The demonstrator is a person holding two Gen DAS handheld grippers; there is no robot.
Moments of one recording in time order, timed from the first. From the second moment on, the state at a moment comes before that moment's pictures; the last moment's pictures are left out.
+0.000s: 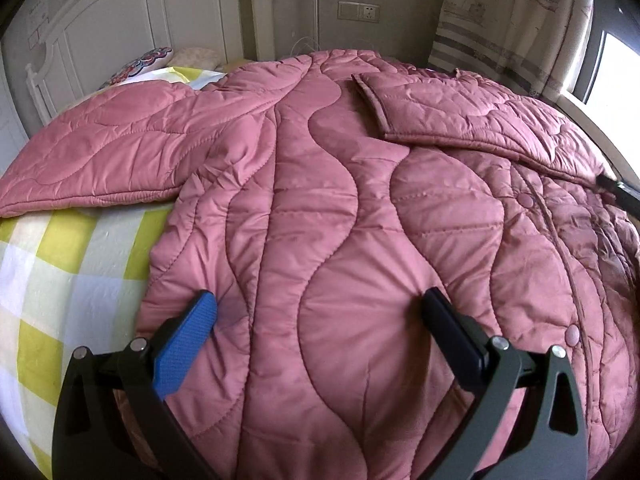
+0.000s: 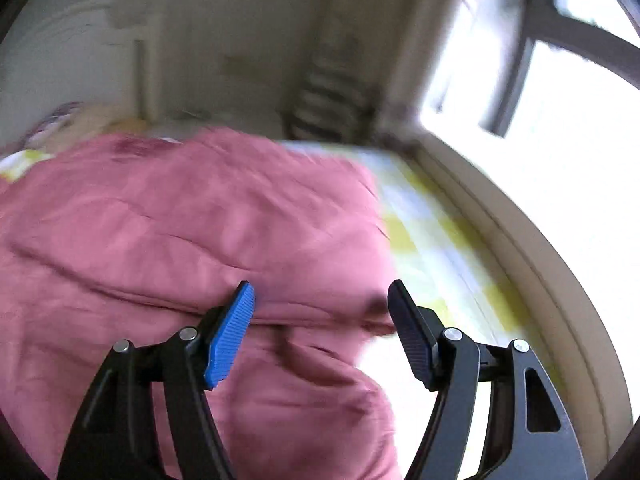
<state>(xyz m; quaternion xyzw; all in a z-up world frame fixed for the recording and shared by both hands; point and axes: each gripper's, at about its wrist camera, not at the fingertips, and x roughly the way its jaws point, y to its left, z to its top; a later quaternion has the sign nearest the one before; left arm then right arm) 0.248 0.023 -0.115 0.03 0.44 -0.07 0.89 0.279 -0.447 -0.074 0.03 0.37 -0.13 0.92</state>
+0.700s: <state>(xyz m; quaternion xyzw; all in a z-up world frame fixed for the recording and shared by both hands) 0.389 -0.078 -0.111 0.04 0.43 -0.14 0.89 0.230 -0.479 -0.069 0.20 0.32 -0.17 0.91</state>
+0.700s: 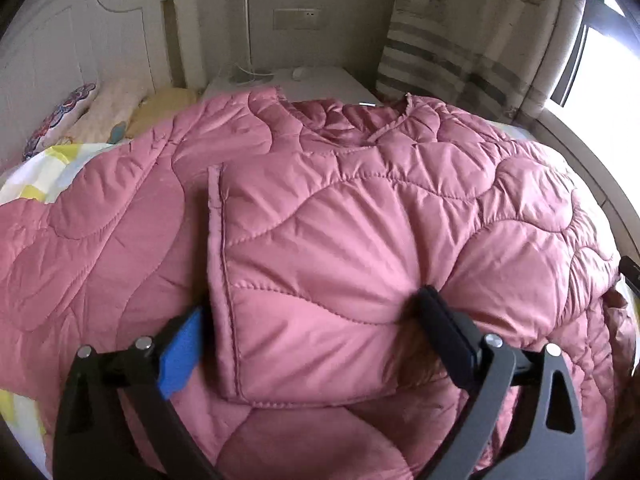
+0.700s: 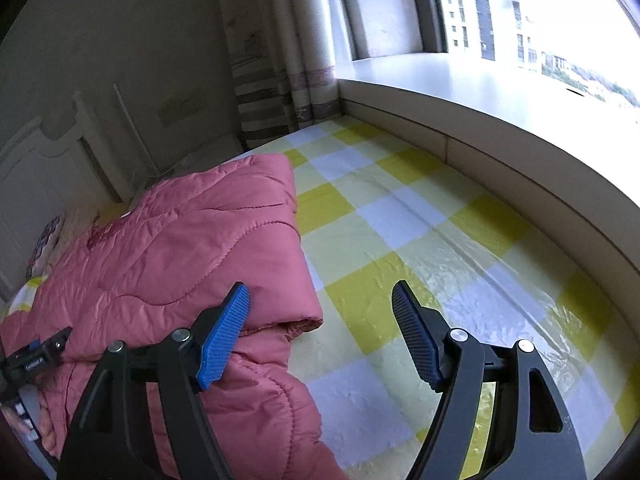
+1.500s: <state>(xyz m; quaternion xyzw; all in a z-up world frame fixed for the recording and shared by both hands) 0.387 -0.062 -0.114 0.00 0.43 -0.16 0.89 0.369 -0.425 -0.032 0.06 0.38 -0.09 0.92</state>
